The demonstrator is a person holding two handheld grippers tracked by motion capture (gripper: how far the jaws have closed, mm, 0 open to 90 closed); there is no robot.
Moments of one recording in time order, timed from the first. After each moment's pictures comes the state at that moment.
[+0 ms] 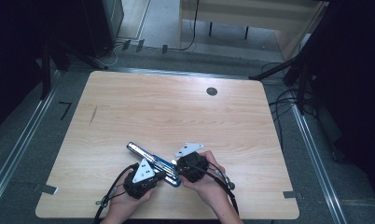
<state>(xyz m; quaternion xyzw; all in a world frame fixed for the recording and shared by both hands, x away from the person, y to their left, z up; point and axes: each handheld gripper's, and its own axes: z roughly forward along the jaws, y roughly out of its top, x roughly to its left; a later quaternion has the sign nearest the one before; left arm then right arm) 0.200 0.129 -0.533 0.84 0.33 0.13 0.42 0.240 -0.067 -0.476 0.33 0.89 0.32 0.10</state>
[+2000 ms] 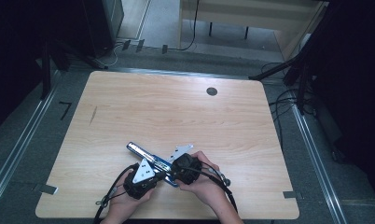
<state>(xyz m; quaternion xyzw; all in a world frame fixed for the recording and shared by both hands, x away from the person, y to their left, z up) 0.200 0.128 -0.532 0.84 0.33 0.13 0.42 0.240 -0.053 -0.481 0.28 0.92 0.28 0.06</state>
